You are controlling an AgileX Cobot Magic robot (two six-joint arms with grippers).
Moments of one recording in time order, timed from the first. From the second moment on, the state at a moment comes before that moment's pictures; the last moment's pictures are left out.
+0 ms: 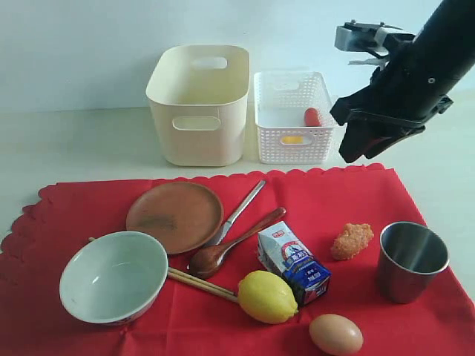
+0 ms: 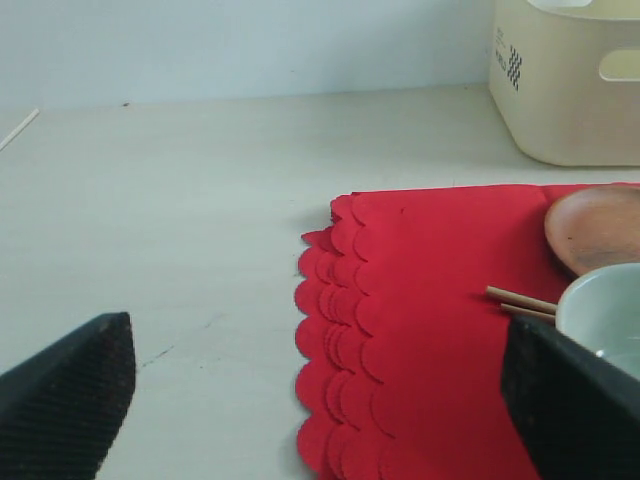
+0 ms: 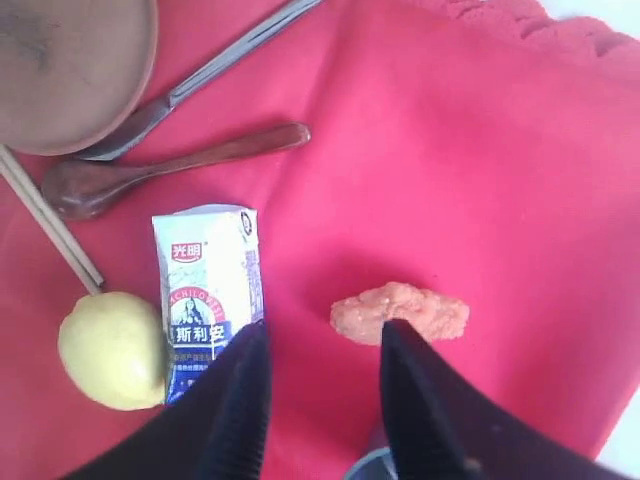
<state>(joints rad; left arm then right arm) -0.02 0.00 0.00 0.11 0.38 -0.06 0.21 1.72 -1.36 0.33 1.10 -0.34</state>
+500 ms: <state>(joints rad) -0.02 0.00 0.00 0.11 0.38 -0.06 0.53 1.65 -1.23 0.26 1.03 -0.33</state>
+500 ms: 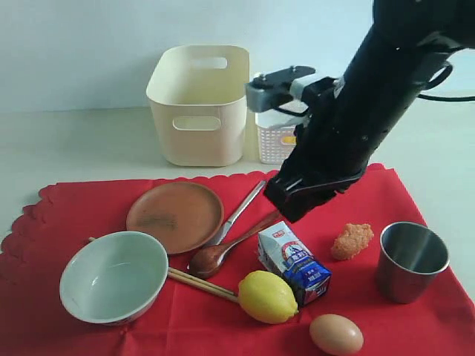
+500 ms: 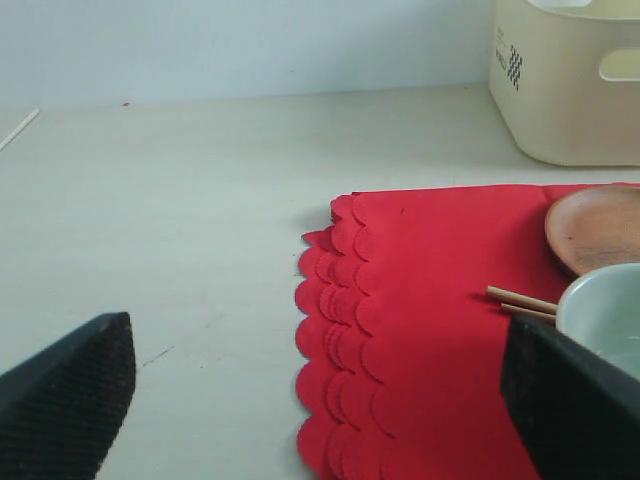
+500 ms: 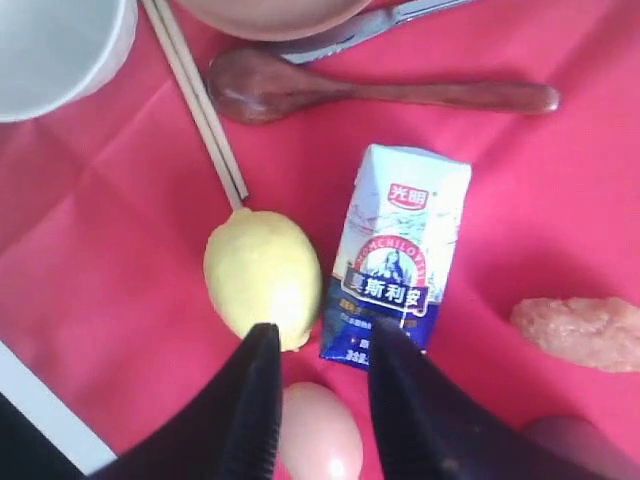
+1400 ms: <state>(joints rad) -0.02 0.00 0.00 0.11 0.38 -0.06 0.60 1.89 -1.23 0.08 0.77 -0.08</state>
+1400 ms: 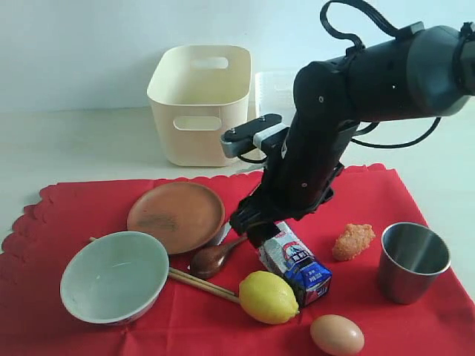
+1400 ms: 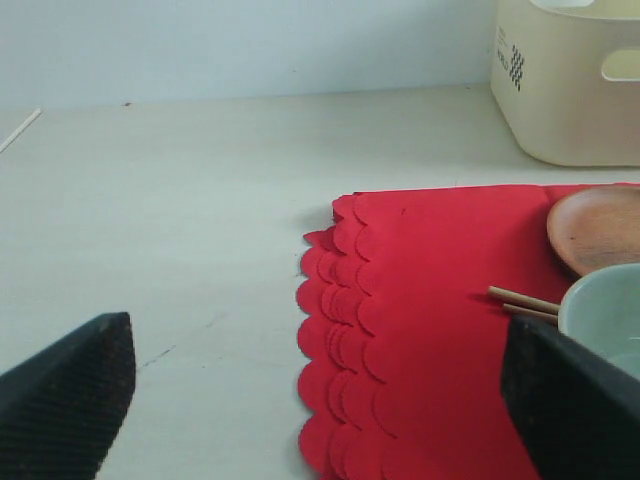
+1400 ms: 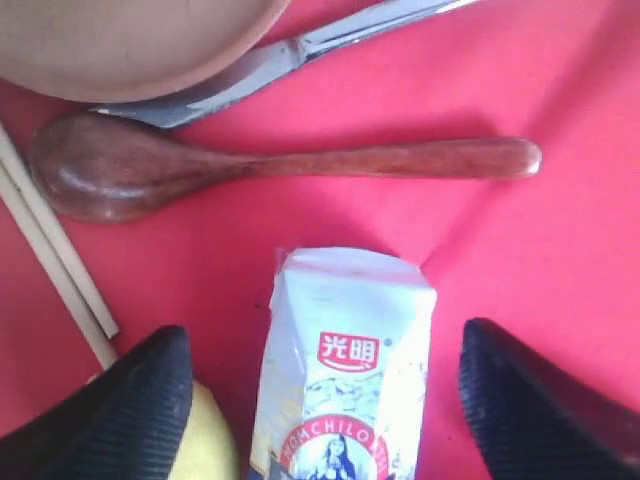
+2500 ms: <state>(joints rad) -0.02 0.00 0.00 0.11 0.38 -0.06 0.60 1.93 -1.23 0.05 0.69 -0.04</state>
